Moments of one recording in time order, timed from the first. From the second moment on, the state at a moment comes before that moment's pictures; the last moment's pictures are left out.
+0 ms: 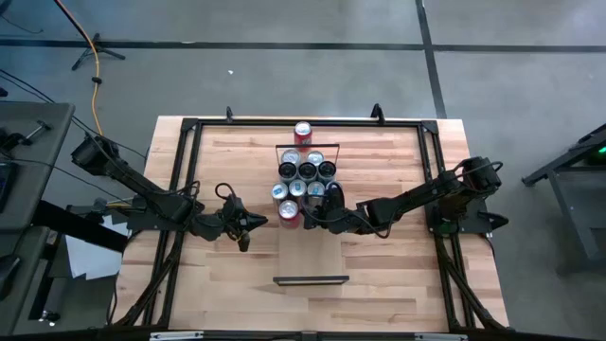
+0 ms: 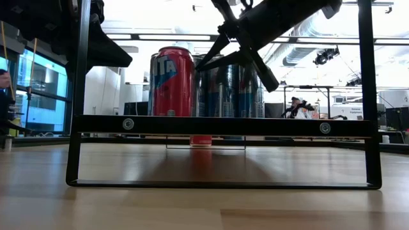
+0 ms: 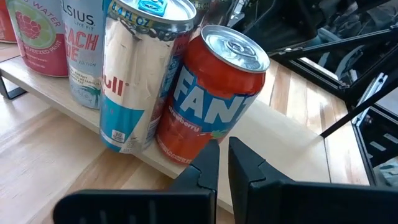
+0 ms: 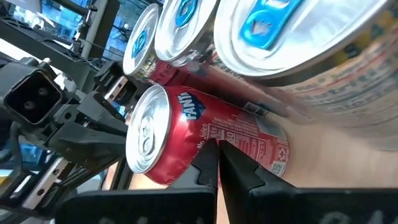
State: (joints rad) left arm -0.52 1.11 0.42 0.20 -0.69 -0.76; right arm 0.26 1.72 1.02 0.15 0.54 1.37
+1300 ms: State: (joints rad) left arm -0.52 1.11 0.42 0.12 -0.71 -0.76; right arm 0.26 1.80 1.10 0.14 0.45 1.32
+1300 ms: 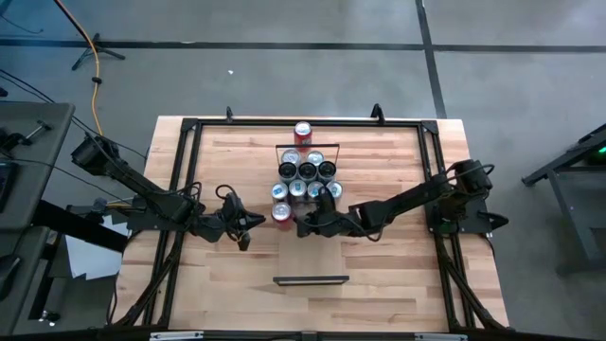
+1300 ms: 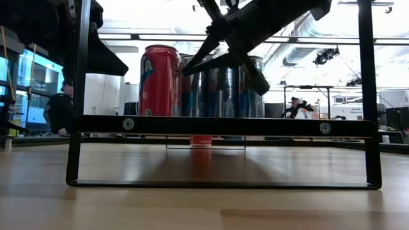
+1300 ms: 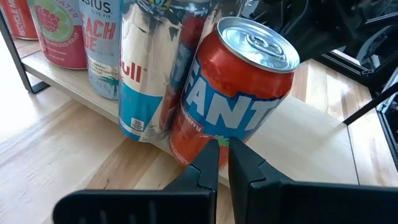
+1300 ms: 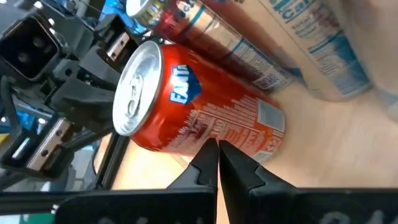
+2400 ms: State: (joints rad) left arm -0.42 0.78 0.43 0.05 -0.33 -0.65; right arm 0.28 1.21 1.10 -0.38 0.48 0.74
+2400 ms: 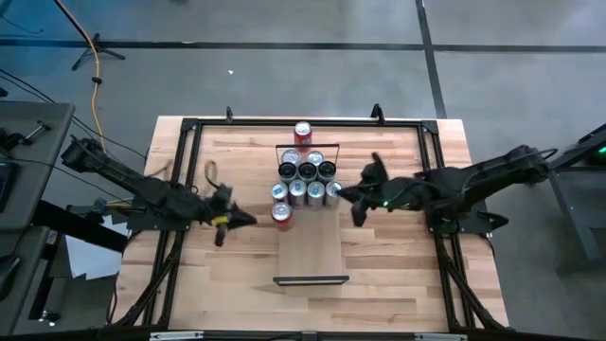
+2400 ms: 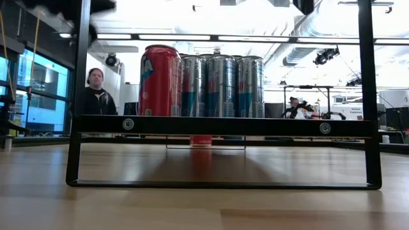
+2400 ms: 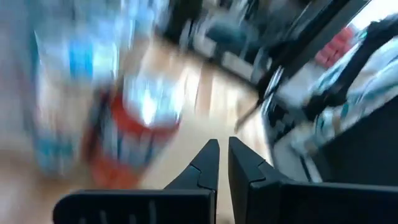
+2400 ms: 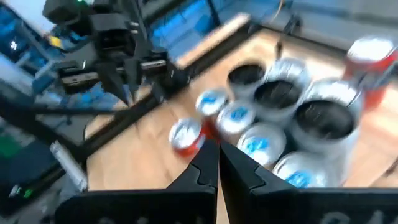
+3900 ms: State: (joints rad) left arm -0.26 0.73 0.82 0.02 -0.60 -0.04; right arm 0.21 1.12 1.10 -0.33 0.55 0.48
